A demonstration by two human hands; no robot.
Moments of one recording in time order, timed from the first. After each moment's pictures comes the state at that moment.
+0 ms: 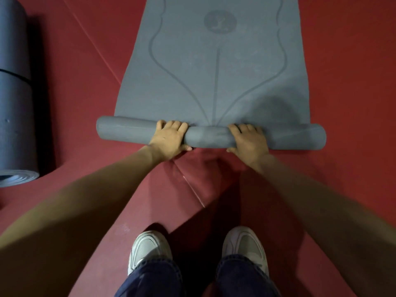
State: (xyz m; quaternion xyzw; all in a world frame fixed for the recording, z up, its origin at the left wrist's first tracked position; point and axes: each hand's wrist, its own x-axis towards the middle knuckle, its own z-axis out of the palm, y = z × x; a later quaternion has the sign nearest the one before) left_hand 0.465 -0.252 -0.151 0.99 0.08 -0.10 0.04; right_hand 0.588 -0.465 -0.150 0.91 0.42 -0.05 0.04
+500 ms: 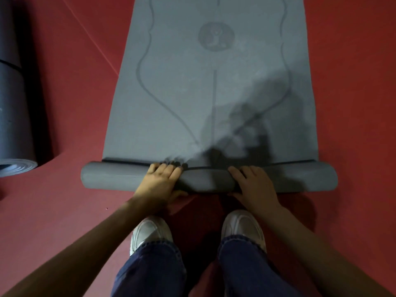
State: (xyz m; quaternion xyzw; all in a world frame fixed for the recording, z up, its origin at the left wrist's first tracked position) left_hand 0.333 -0.317 -0.163 1.00 0.00 0.02 0.09; right_hand 0.472 -0.556 -0.155 0.89 0.45 -0.06 -0.05
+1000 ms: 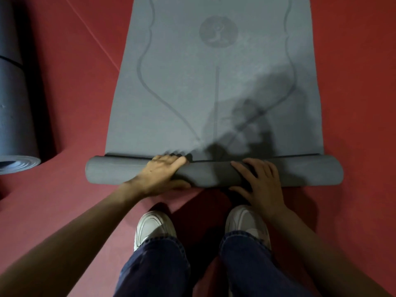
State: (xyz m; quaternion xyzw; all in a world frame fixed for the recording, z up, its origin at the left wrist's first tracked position) left_hand 0.349 -0.292 -0.157 0.97 -0.01 -0.11 0.19; right_hand 0.464 -0.575 -0.168 0.89 0.43 -0.02 -0.14
